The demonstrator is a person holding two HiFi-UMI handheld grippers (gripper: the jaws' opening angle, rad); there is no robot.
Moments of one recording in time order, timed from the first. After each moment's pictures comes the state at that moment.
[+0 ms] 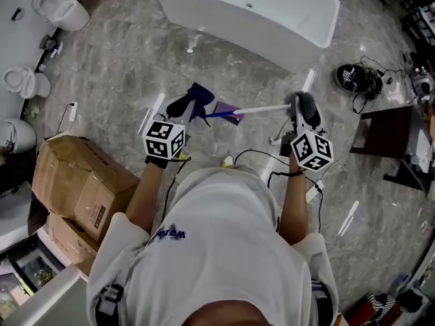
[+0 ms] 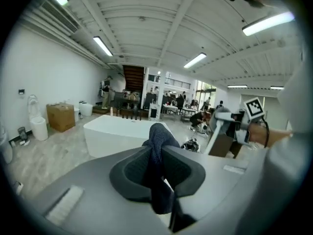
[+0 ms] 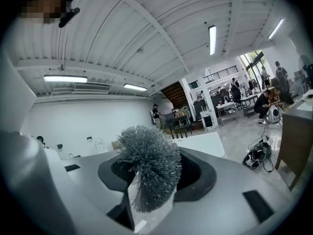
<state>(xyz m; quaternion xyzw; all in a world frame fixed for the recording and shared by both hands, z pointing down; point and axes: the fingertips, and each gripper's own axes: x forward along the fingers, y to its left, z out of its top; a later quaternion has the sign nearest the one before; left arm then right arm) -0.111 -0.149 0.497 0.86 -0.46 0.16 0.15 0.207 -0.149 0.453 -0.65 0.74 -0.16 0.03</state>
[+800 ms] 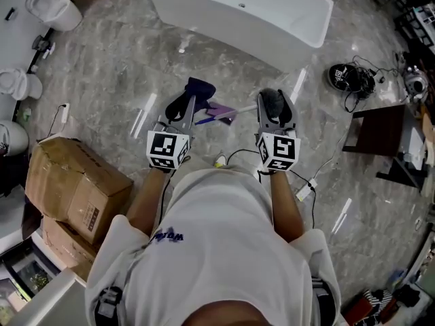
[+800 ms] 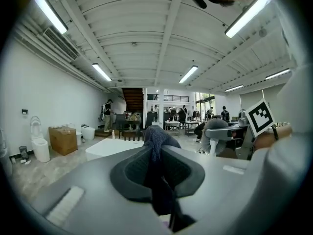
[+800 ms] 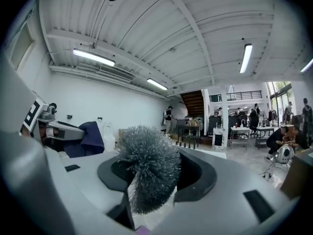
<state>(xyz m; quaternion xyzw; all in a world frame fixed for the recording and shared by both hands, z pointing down) -0.093 -0.145 0.442 0.87 -0.49 0.08 0.04 0.111 -0.149 0.440 -0.61 0.79 -0.03 -0.07</state>
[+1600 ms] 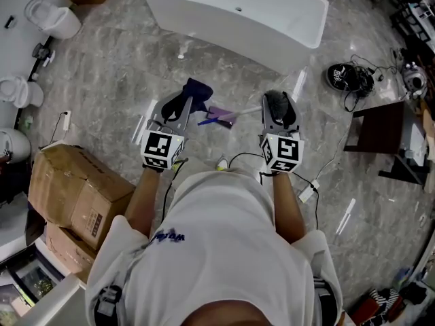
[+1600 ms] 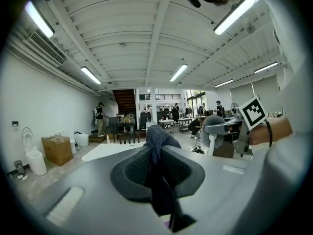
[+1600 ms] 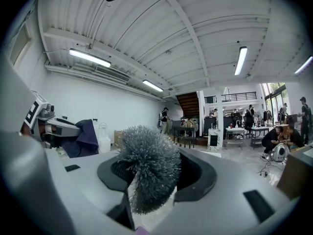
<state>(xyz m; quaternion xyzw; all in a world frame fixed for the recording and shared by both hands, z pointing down) -0.091 -0.149 0.429 0.89 -0.45 0.11 0.00 0.133 -0.145 0.434 -0.63 0.78 -0.03 -0.06</state>
